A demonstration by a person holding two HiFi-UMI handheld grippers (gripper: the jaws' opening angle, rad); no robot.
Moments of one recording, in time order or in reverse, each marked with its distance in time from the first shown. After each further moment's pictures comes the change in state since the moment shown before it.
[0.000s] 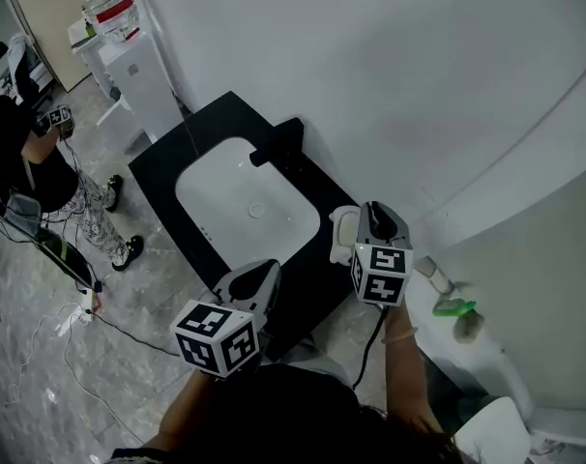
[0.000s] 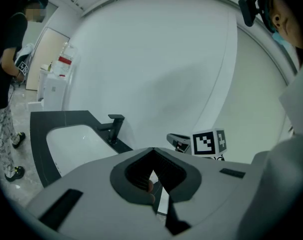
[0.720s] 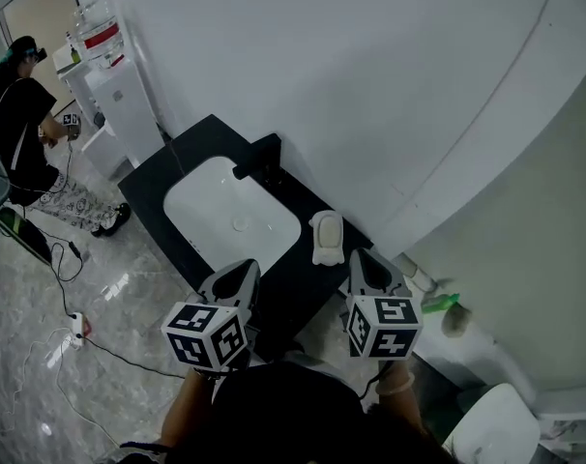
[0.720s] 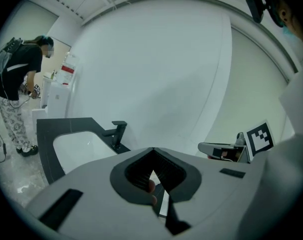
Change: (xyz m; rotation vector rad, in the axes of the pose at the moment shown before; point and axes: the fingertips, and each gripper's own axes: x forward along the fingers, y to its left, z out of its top) left arm -0.030 -0.006 0.005 0.037 -0.064 0.033; right arm -0.143 0.025 0.010 0.146 0.048 0.046
